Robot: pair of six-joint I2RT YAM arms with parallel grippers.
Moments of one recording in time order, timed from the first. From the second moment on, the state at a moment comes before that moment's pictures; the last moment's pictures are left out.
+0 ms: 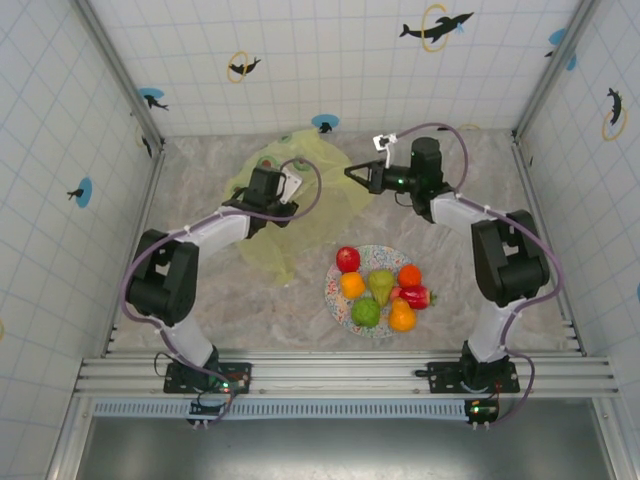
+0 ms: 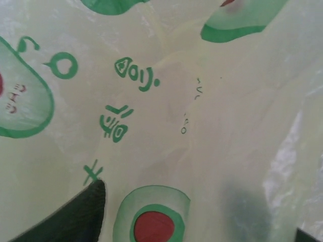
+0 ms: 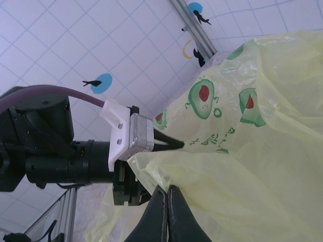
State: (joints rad) left arm -0.43 1.75 1.10 -0.15 -0.05 0.32; right arm 0.33 1.86 1.18 0.46 -0.93 0.48
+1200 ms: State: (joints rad) left arm -0.34 1.51 1.12 -0.25 0.16 -0.43; right arm 0.44 1.46 0.97 -0.01 -0.29 0.21
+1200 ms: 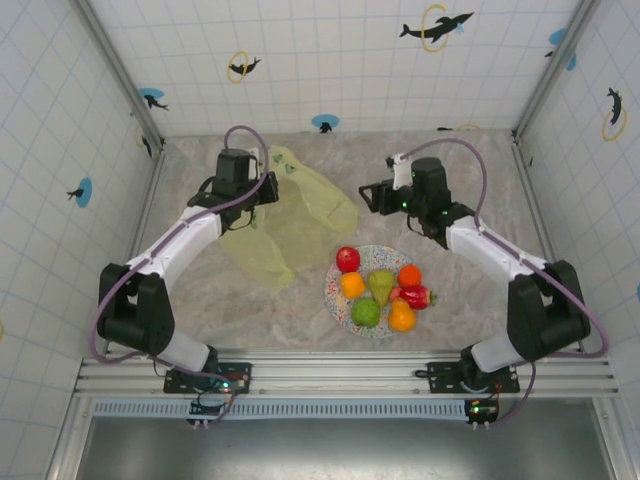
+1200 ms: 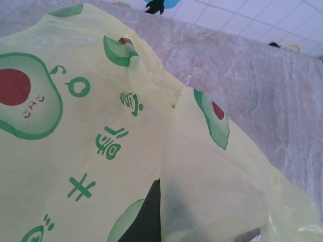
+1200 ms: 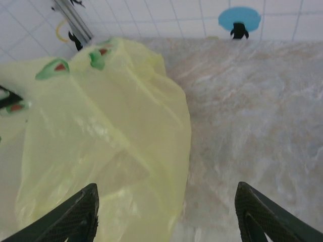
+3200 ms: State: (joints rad) left arm -0.33 1.41 1.05 -0.23 0.24 -0.43; right arm 0.59 1.90 1.38 -0.18 -0.24 0.16
